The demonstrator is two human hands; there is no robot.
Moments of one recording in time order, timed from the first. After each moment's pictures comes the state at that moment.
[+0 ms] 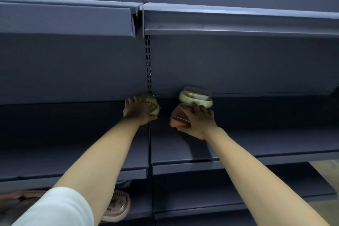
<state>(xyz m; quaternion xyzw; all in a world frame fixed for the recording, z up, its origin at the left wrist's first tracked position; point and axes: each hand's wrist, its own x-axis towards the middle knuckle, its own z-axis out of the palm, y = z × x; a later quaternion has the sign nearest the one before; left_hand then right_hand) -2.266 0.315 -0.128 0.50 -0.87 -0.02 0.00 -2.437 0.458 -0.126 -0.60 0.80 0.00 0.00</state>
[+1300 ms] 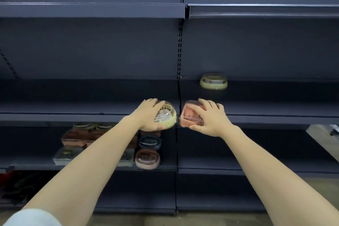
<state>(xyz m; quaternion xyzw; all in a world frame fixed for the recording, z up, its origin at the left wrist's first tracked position) -2.089 0.485 -0.116 0.36 -0.93 0.01 -0.02 -2.315 0.597 -0.136 -0.69 0.72 -0.05 -0.08</state>
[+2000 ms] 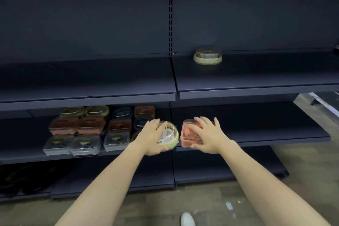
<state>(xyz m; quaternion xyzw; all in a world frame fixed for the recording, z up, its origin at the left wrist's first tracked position) -2.075 0.530 -0.254 0.32 -0.94 -0.08 -0.06 -2.289 0.650 -0.248 -0.68 0.73 0.05 0.05</state>
